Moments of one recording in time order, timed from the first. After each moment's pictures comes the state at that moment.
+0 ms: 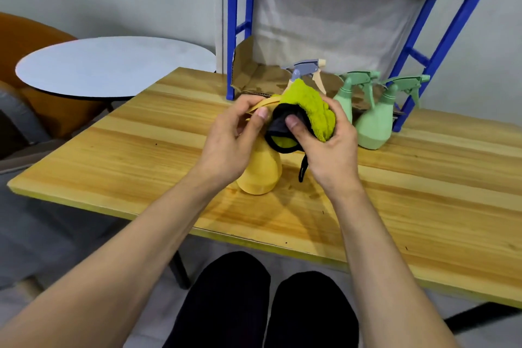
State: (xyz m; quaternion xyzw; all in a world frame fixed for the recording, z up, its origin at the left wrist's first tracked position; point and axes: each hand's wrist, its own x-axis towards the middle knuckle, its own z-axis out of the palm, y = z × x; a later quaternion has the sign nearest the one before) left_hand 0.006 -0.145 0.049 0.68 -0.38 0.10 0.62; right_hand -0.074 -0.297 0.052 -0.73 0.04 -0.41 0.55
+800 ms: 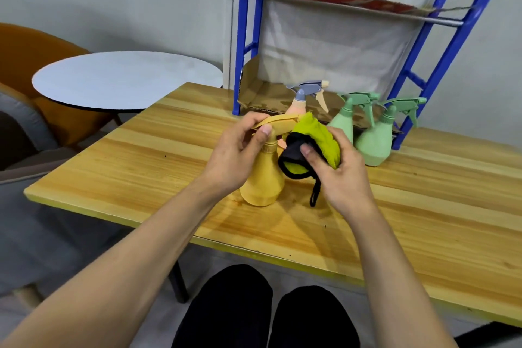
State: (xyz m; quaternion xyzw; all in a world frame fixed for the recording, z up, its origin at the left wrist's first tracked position) left_hand 0.011 -0.136 0.054 0.69 -0.38 0.04 0.62; right_hand -0.096 -0.308 0.055 -0.81 0.07 -0.33 0.48
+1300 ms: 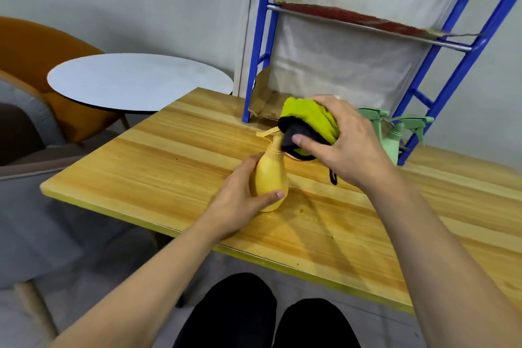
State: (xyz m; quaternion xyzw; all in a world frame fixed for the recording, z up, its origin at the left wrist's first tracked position) left_hand 0.002 -0.115 -0.002 0.79 -0.32 -0.04 0.52; right_hand -0.077 -0.302 0.129 -0.94 -0.01 -0.30 0.17
